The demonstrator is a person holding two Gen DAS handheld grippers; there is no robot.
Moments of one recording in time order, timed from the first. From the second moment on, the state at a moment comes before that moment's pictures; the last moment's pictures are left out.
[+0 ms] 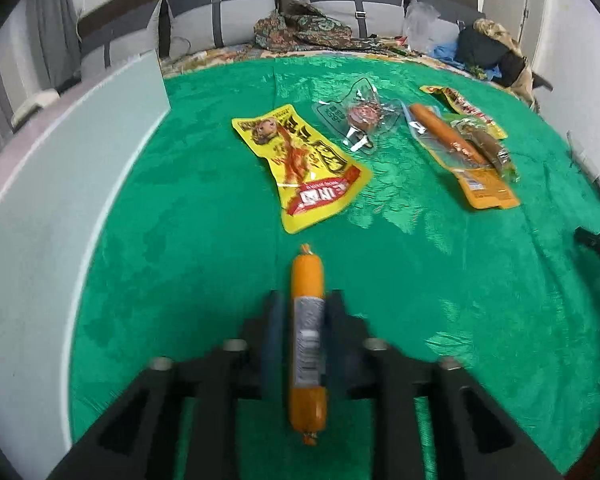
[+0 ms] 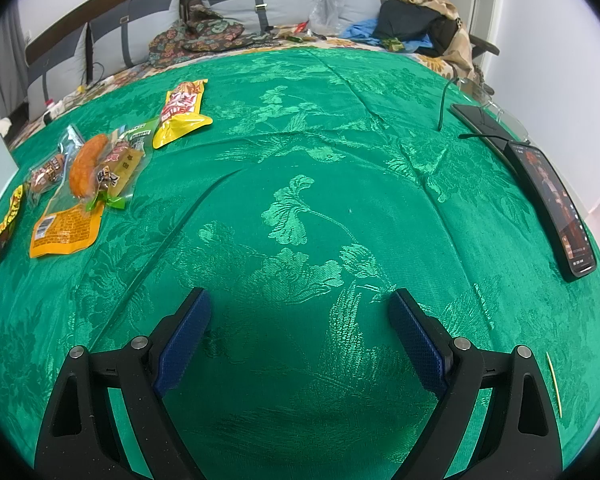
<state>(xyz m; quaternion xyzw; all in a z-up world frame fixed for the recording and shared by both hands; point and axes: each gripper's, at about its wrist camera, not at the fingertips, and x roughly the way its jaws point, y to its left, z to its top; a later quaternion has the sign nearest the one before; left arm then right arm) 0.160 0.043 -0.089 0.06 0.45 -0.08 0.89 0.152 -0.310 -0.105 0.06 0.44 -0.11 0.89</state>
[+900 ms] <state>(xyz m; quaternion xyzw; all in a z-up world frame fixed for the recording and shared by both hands) 0.181 0.066 -0.102 0.02 0.46 -0.04 0.89 0.175 -0.314 -0.096 0.10 0.47 -0.07 0.87</state>
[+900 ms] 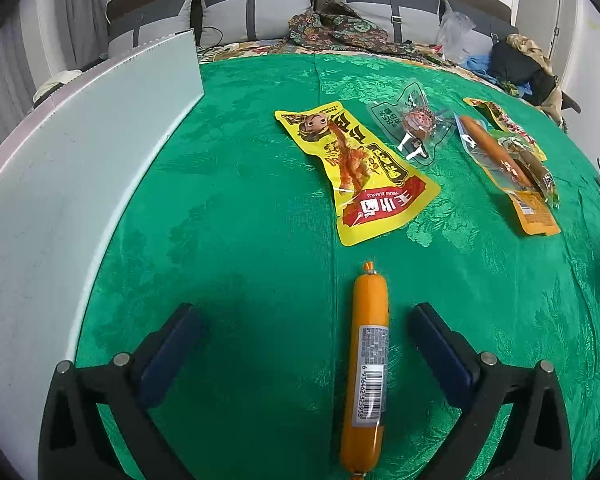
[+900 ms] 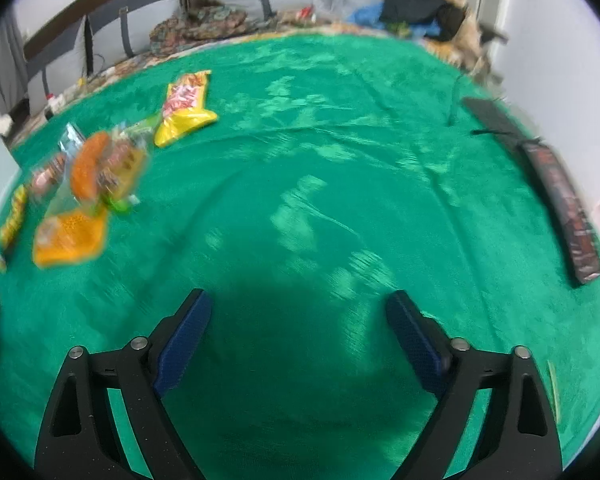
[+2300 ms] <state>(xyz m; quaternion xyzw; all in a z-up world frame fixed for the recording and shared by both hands) 0.181 0.066 -0.102 0.02 0.46 -0.04 0.89 0.313 -0.209 -0.090 0.09 0.53 0.04 0.84</state>
